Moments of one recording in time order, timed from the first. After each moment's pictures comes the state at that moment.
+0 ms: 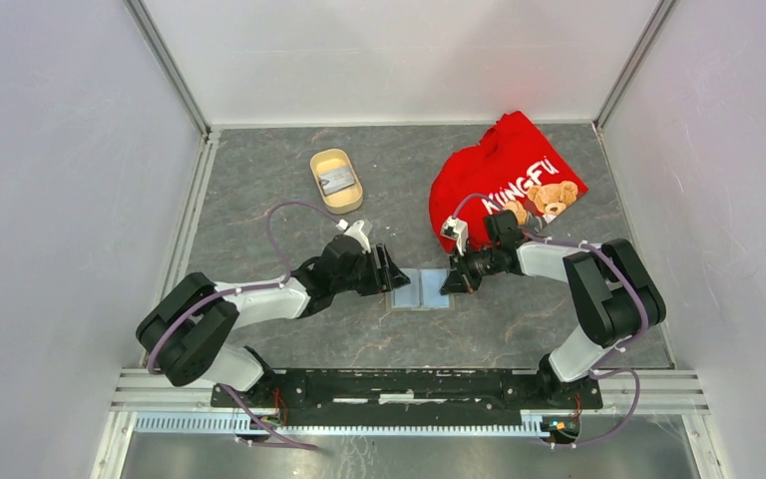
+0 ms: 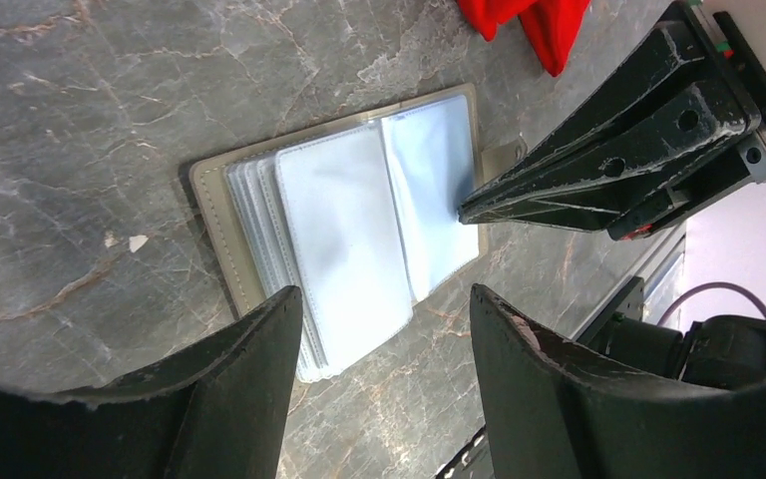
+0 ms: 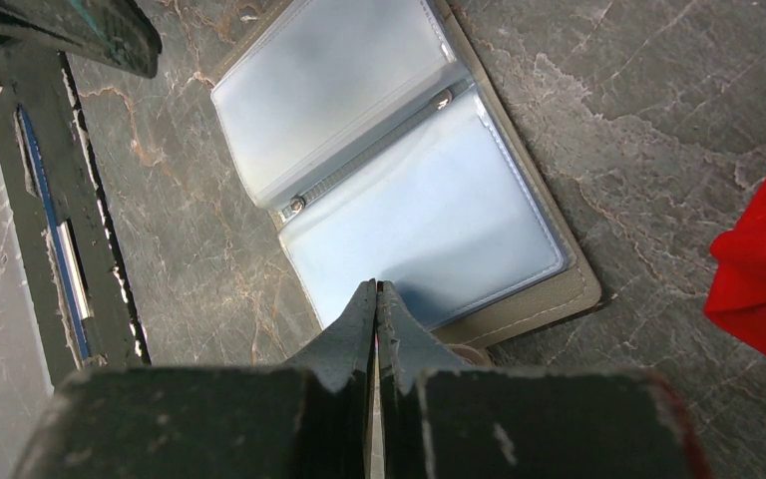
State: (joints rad) left arm -0.75 1.43 0.54 0.32 0.16 -0.86; right arm 0.33 1.64 0.69 -0.13 -0.88 -0.32
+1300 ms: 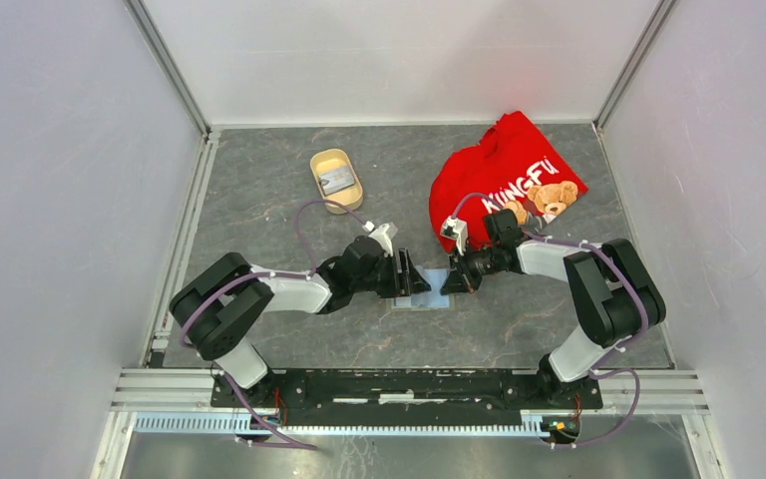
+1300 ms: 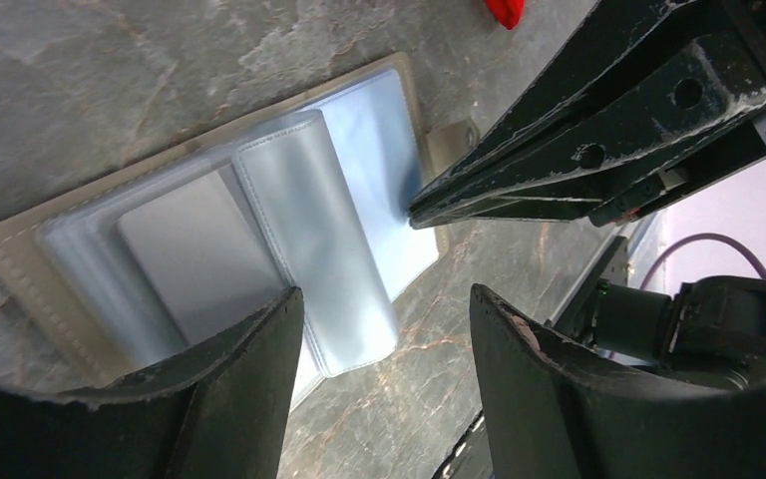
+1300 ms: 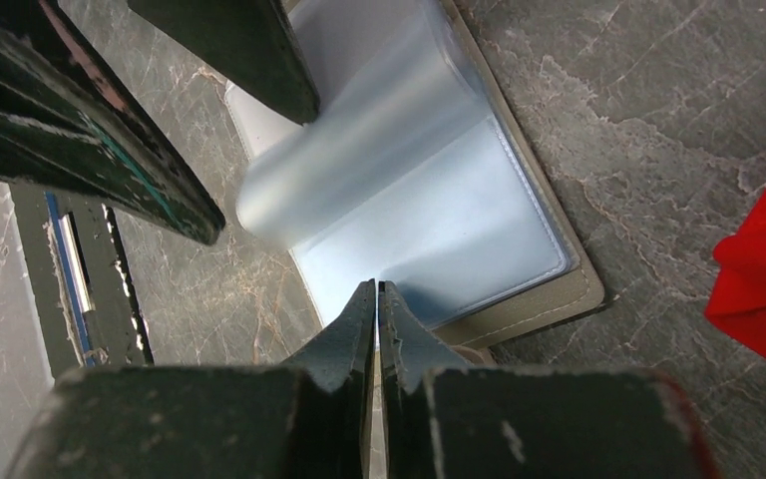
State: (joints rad) left arm -0.83 1.61 0.62 0.43 0.23 -0.85; right arm 0.33 1.64 0.70 -0.16 -0.88 -0.34
